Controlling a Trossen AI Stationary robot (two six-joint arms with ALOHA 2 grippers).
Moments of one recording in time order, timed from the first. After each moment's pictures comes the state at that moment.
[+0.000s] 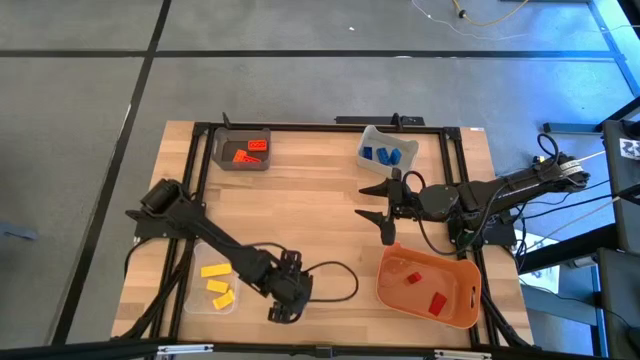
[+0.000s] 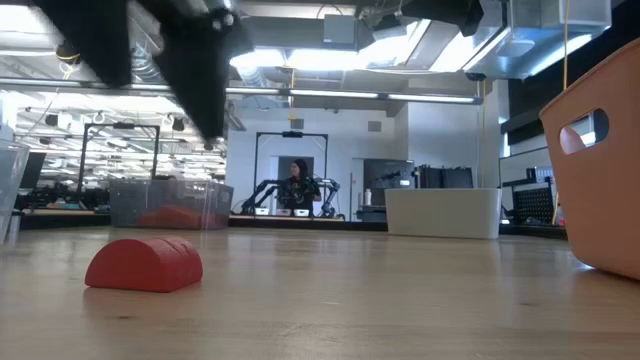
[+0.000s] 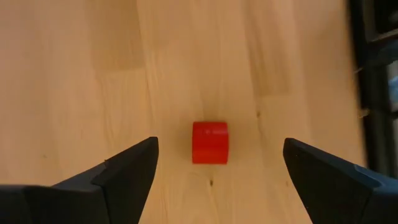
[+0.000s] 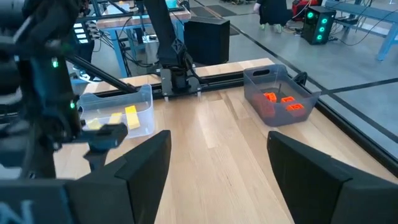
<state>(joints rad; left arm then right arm) -0.55 1.88 1.43 -0.69 -0.14 -0.41 0.27 1.10 0.82 0.01 0.45 0.20</state>
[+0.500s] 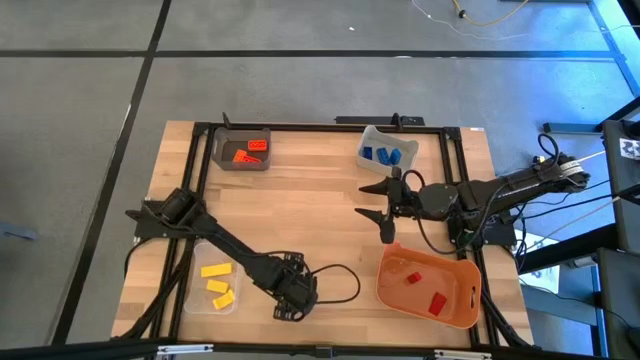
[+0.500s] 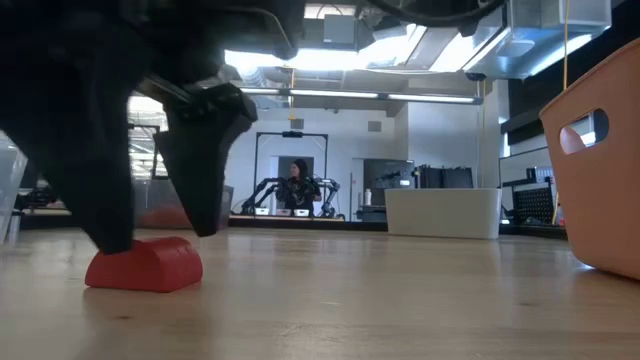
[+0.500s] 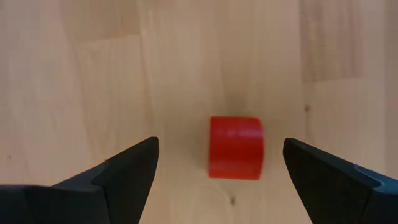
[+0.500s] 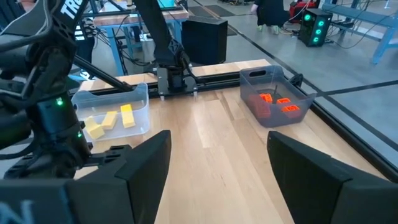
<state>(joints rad) -0.54 2.02 1.43 -0.68 -0.14 -0.41 0.26 1.10 0.82 0.01 0.45 0.17</state>
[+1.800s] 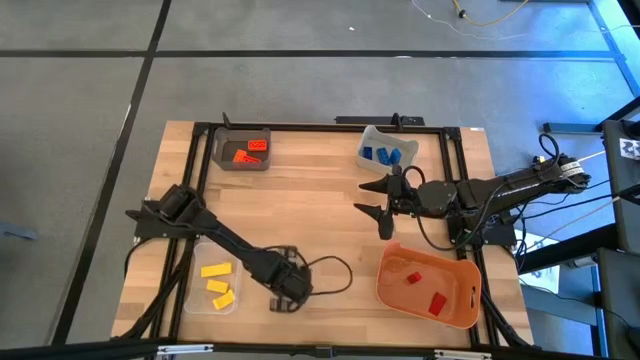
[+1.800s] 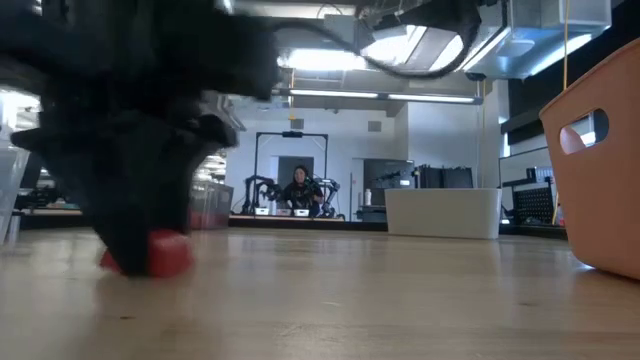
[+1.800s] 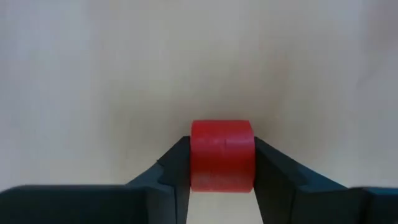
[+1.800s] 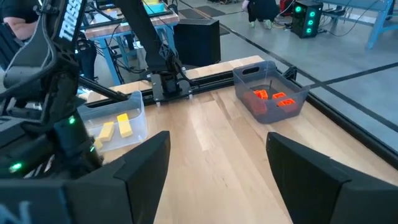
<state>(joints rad) -0.51 1.99 1.32 -0.69 -0.15 -0.44 0.24 1.10 0.82 0.01 0.45 0.26</state>
